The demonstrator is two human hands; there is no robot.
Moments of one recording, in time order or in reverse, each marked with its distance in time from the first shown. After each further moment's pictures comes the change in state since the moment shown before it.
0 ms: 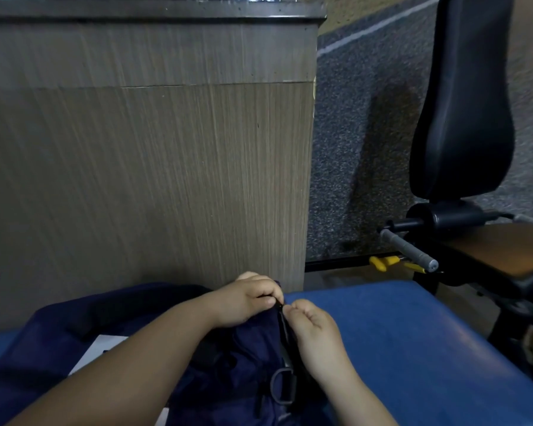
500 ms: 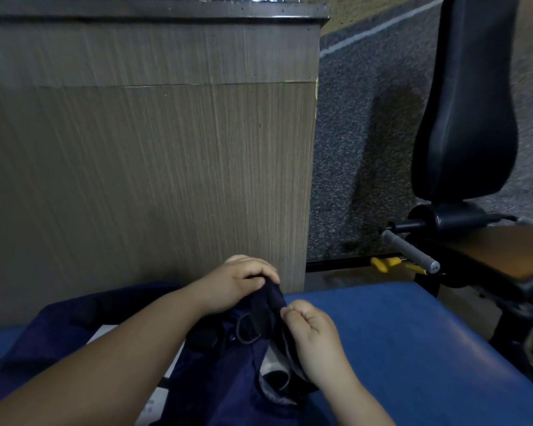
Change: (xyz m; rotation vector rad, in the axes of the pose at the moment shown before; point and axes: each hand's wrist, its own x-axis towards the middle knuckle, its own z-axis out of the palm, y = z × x) left_hand -0.006 -0.004 -0.023 -0.099 0.148 0.020; right_hand -0.001 -0.003 0.003 -0.007 -0.014 -0.131
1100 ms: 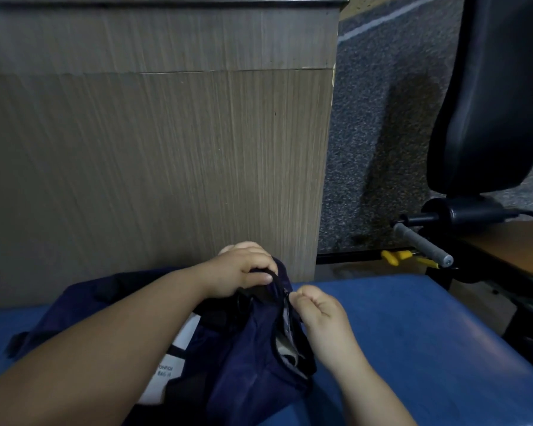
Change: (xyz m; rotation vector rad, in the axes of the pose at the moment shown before) left_hand -0.010 -0.005 -0.014 0.242 -0.069 0.046; right_hand -0.001 -0.003 0.002 0.027 -0.043 -0.020
